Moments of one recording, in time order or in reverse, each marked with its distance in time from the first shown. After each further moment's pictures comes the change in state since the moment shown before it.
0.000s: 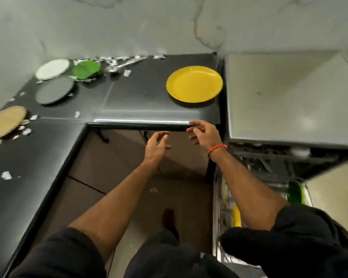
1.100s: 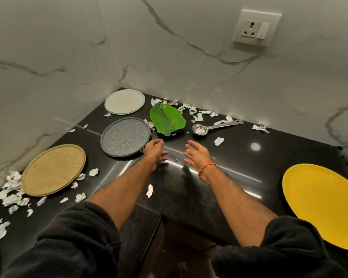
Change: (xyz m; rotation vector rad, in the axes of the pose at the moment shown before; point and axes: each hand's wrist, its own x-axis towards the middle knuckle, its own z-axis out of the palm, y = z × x) left_hand 0.431 0.010 -0.375 -0.372 0.306 -0.304; right_hand 0.342 -0.145 0.446 0.234 -0.271 0.320
